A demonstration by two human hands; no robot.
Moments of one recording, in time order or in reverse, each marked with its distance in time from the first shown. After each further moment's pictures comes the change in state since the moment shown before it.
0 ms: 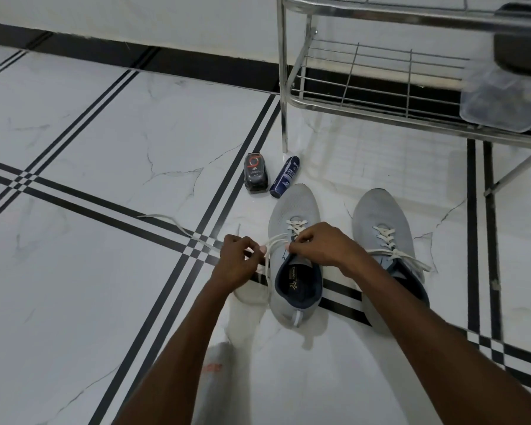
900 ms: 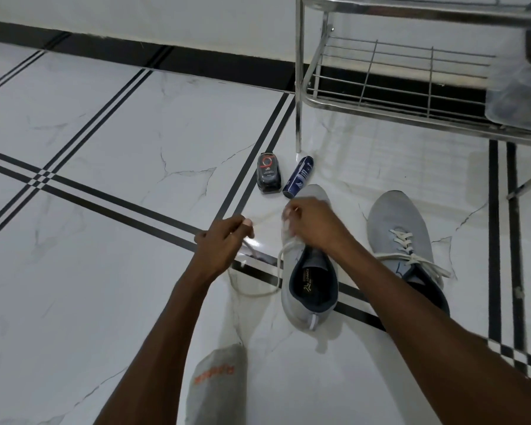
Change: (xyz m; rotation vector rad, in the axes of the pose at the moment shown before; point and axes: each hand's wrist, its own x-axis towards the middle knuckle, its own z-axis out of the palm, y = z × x) left_hand -0.022 0.032 -0.072 -0.016 0.140 0.072; right_hand 0.038 -0.037 0.009 0.072 0.224 -0.214
